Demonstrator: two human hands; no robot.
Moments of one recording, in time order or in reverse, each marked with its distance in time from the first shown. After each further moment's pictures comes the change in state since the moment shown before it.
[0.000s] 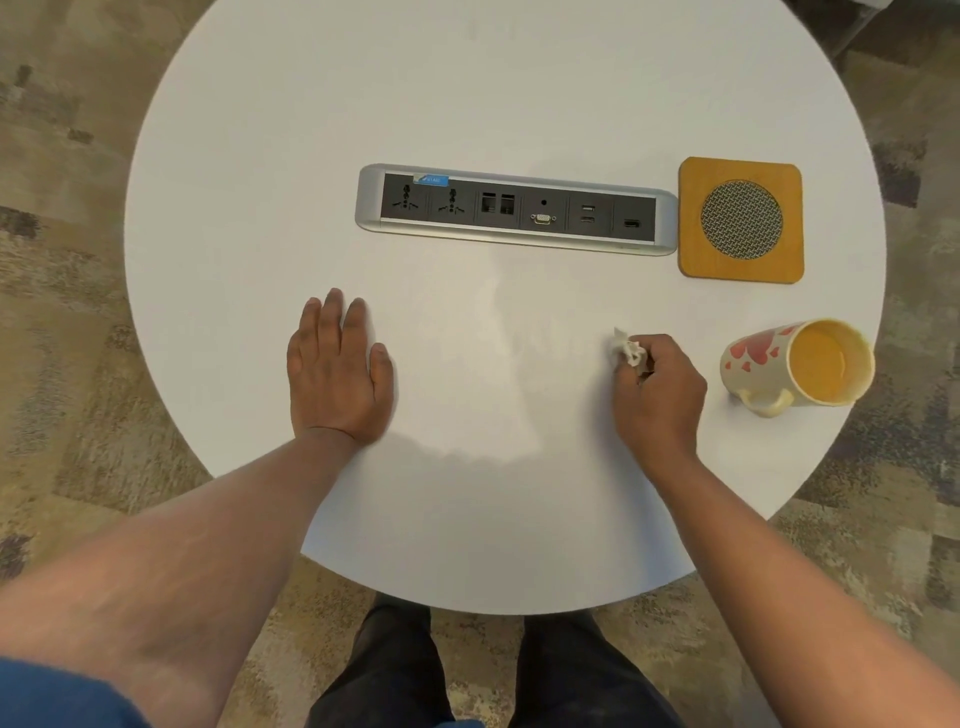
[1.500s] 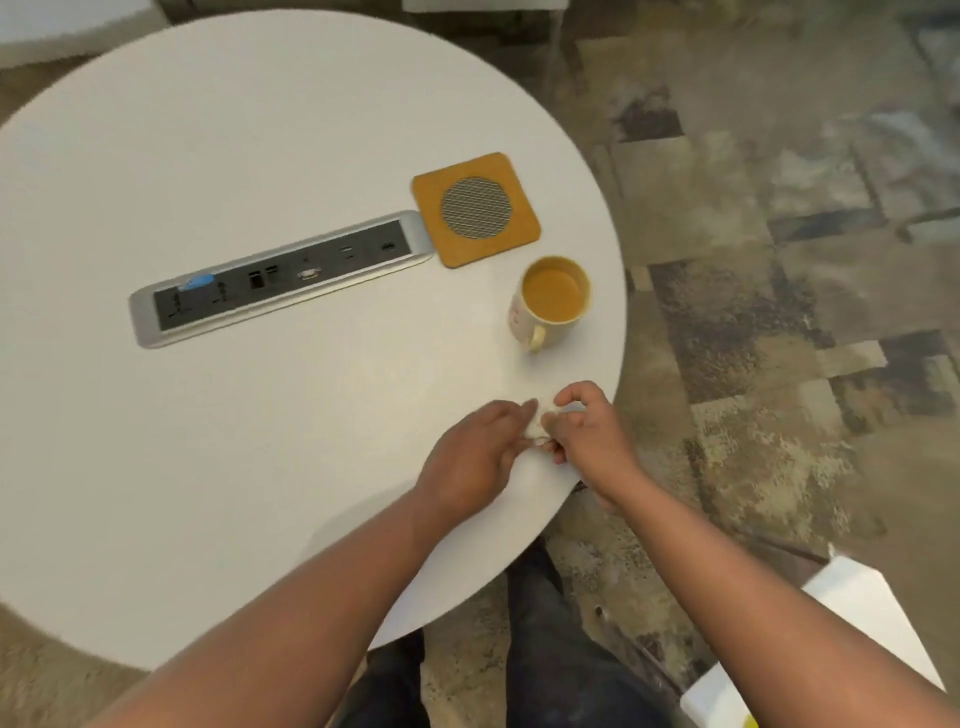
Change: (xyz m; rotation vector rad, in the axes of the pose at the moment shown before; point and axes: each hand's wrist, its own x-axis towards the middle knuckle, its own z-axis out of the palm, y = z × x) left_hand -0.102 0.254 0.019 -0.447 -0.518 0.874; right_hand -0.068 0.120 -0.096 0.655 -0.201 0.472
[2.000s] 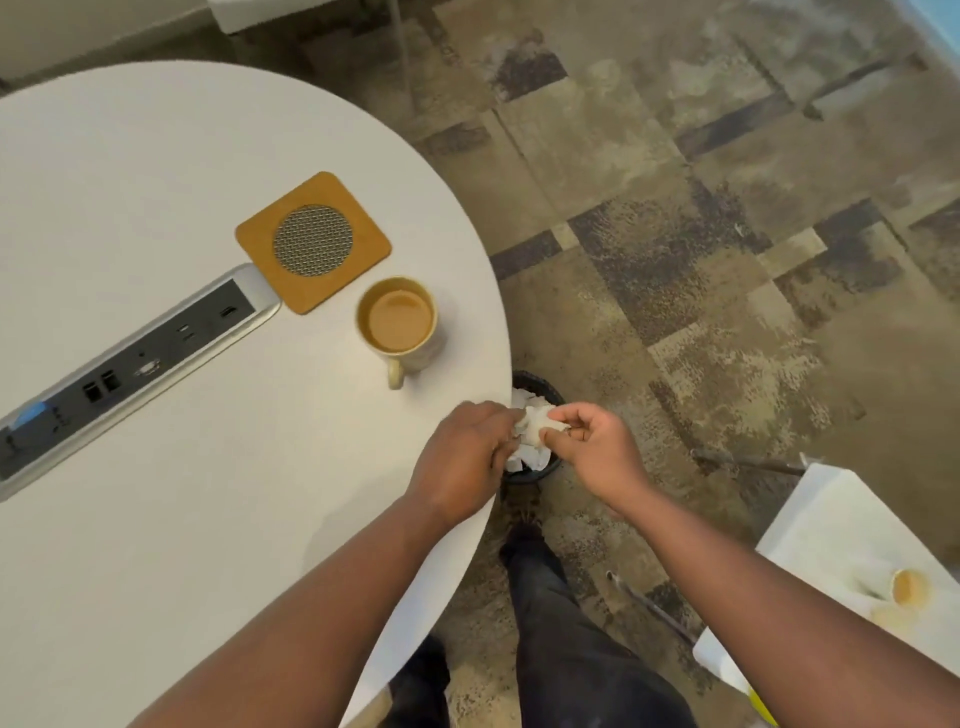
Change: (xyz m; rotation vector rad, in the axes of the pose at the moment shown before) left_hand 0.081 0.040 0.065 0.161 -0.187 0.135; right_hand 0.017 0.085 -0.100 0.040 0.224 0.049
